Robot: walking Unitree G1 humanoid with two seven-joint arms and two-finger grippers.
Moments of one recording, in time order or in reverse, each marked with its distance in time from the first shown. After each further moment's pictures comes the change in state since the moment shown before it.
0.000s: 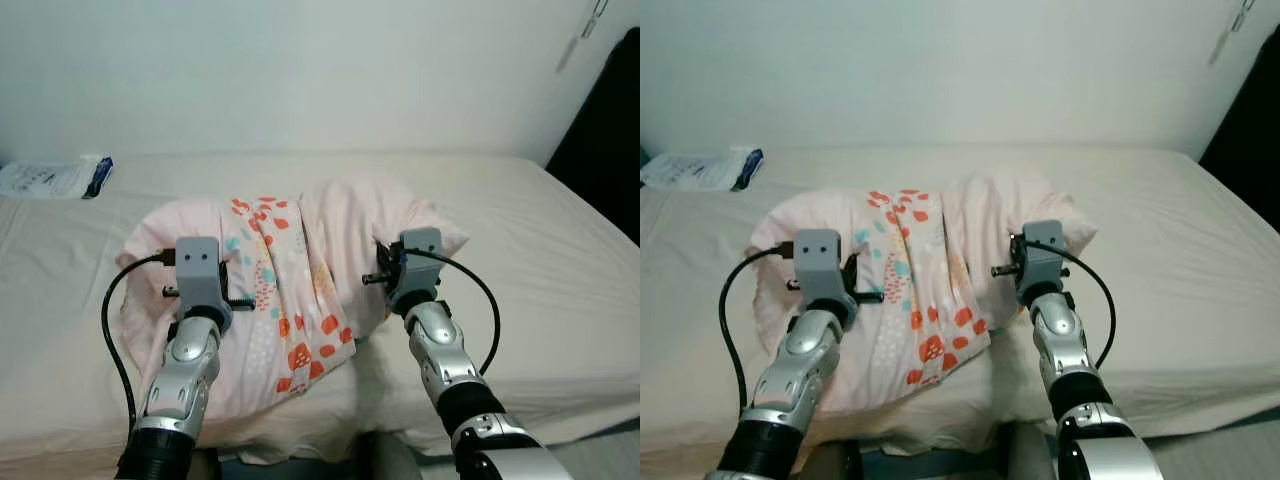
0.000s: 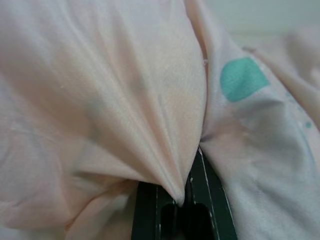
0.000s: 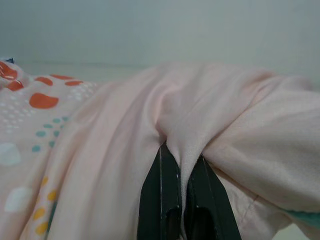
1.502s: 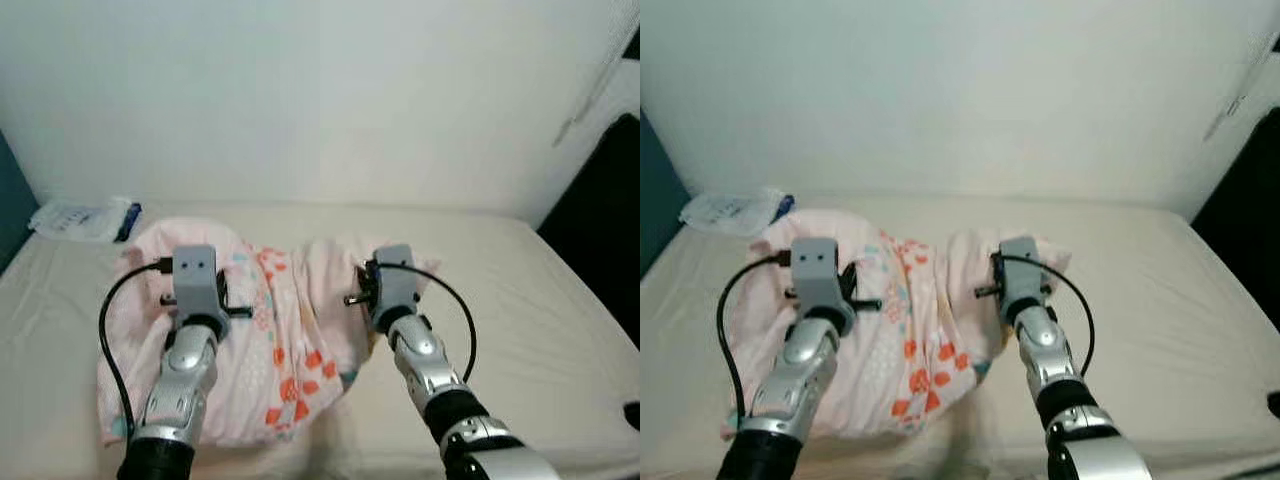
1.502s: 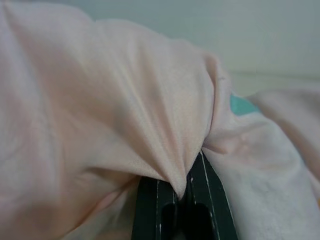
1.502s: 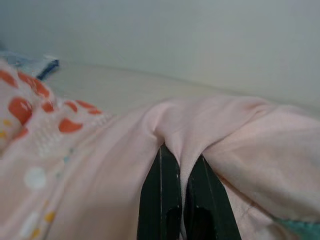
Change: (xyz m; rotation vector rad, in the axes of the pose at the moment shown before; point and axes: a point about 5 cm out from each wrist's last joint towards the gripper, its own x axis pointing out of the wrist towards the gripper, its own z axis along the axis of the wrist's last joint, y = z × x) left arm -0.009 0.002 -0.021 0.010 0.037 0.002; right arm -0.005 0.021 -0.025 0.012 0.134 0.061
